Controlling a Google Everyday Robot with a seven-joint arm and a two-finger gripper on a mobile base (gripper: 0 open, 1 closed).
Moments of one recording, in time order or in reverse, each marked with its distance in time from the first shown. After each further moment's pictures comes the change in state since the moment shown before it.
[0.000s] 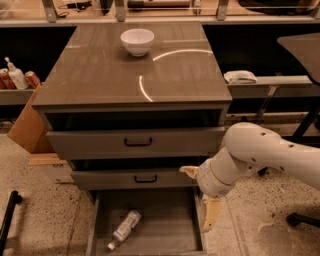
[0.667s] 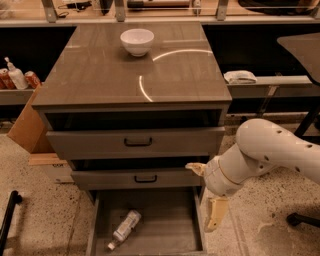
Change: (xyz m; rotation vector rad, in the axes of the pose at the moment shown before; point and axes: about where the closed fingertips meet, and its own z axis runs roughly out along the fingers) arm -0.003 0.006 -0.025 0.031 -0.021 0.044
